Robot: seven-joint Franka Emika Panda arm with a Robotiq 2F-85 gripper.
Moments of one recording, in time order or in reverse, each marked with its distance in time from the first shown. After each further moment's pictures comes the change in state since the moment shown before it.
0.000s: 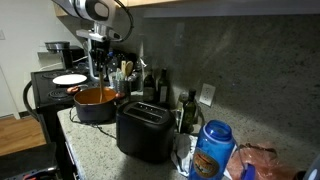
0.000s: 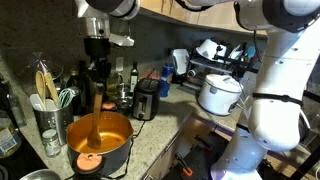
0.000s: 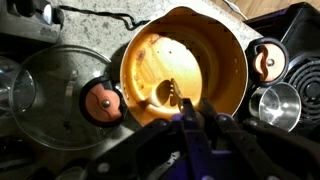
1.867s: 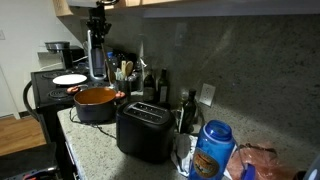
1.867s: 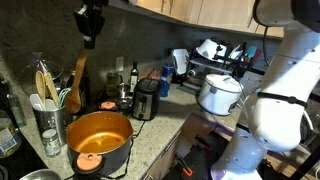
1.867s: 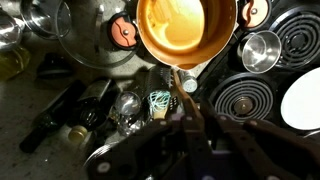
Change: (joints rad) arm 0.019 -0.133 0.009 0.148 -0.035 0.021 -0.025
